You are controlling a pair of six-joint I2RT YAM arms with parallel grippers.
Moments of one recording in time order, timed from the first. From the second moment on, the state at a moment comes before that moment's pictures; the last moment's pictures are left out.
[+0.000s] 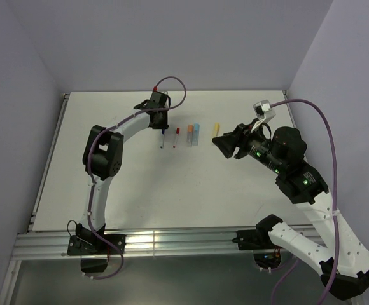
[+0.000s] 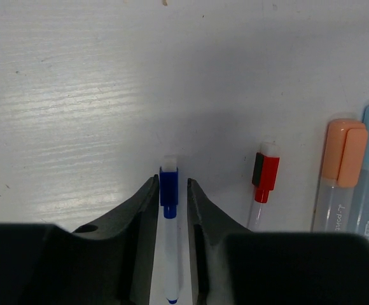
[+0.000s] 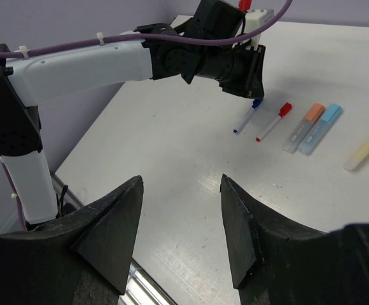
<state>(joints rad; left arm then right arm) -0.45 2.26 1.80 -0.44 -0.11 -0.36 0.51 0.78 1.07 -0.44 -0.20 0.41</state>
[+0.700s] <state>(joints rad) -0.46 2.07 1.80 -0.44 -0.15 -0.36 0.51 0.78 1.07 -0.44 -0.17 0.41</state>
